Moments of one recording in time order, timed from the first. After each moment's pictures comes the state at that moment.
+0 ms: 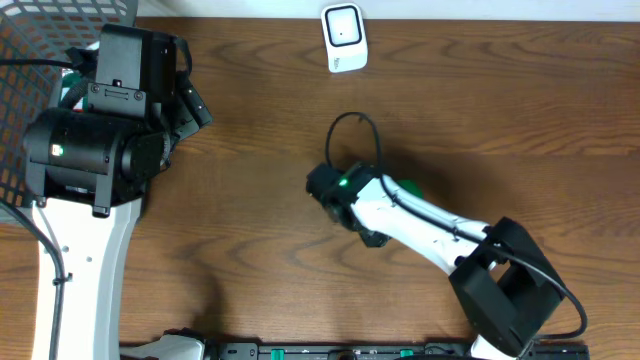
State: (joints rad) left arm -0.20 1.44 1.95 -1.48 -0.39 -0.65; right arm 0.79 1.87 1.26 -1.20 0.51 0.40
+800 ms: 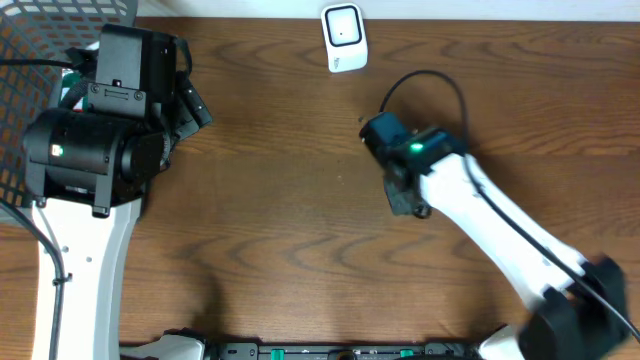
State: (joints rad) left arm -0.20 1.44 1.95 -1.48 -0.39 -0.65; right arm 0.56 1.63 1.34 -1.22 0.31 0.33
